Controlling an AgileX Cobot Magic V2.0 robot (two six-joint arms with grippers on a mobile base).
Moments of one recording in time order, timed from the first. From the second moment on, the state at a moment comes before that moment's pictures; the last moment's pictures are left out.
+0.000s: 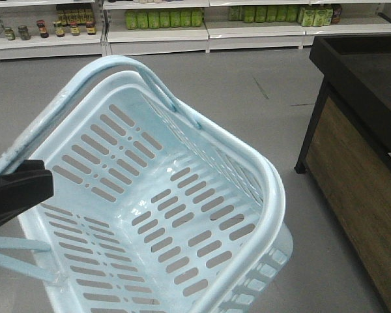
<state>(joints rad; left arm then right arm) -0.41 0.71 -0.89 -0.79 0.71 0.66 0.12 -0.01 0.03 0.01 0.05 0.12</state>
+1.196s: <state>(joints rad) -0.41 0.71 -0.89 -0.79 0.71 0.66 0.12 -0.01 0.03 0.01 0.05 0.12</state>
